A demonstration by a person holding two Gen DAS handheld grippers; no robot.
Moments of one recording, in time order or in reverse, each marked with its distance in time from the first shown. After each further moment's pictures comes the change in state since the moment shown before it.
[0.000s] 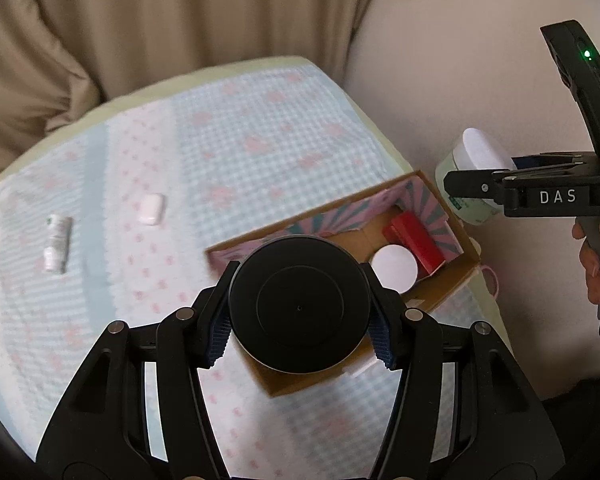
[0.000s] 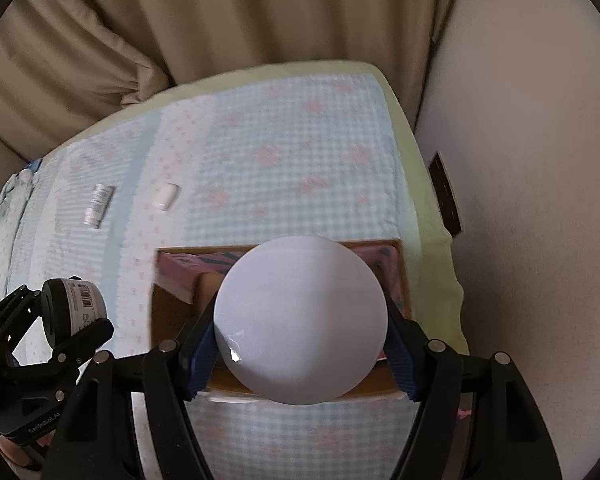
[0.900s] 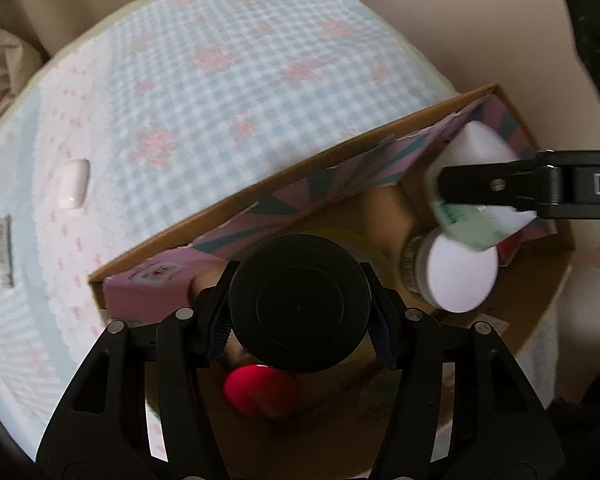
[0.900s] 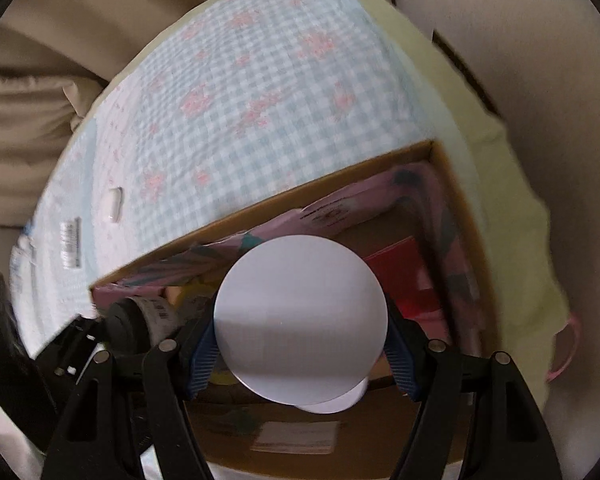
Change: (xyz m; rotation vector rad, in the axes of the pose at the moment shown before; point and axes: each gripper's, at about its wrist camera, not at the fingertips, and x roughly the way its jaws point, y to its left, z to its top) left arm 0.168 -0.007 0.002 0.057 0.274 0.001; right arm 0.147 -0.057 -0.008 0.333 0.225 0.183
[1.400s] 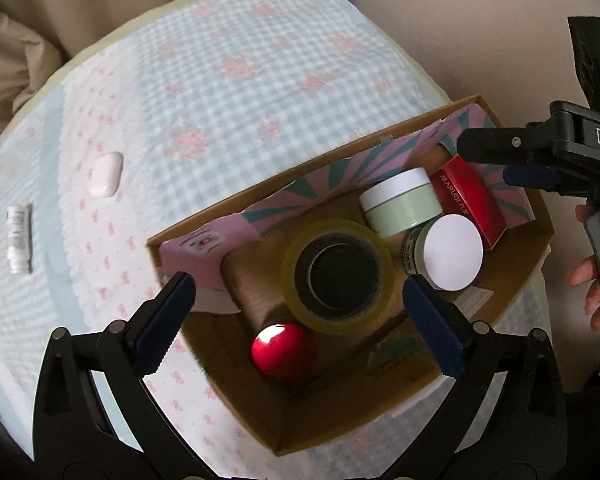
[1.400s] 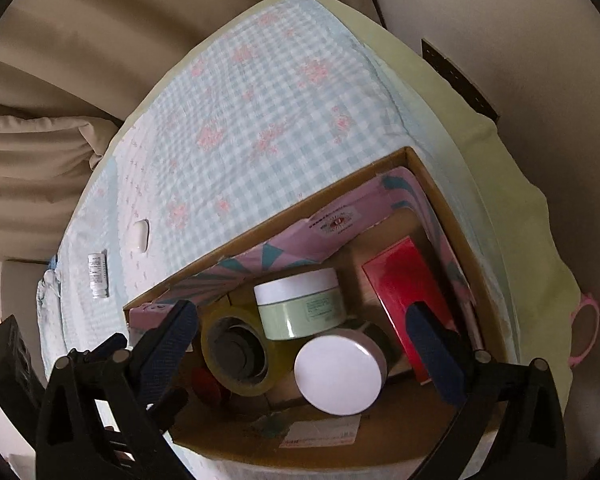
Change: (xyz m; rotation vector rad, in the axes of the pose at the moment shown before) left arm -0.047 0.016 -0.019 -0.009 -0.037 0.034; right arm -0.034 -0.008 -0.015 0.073 -0.119 0.065
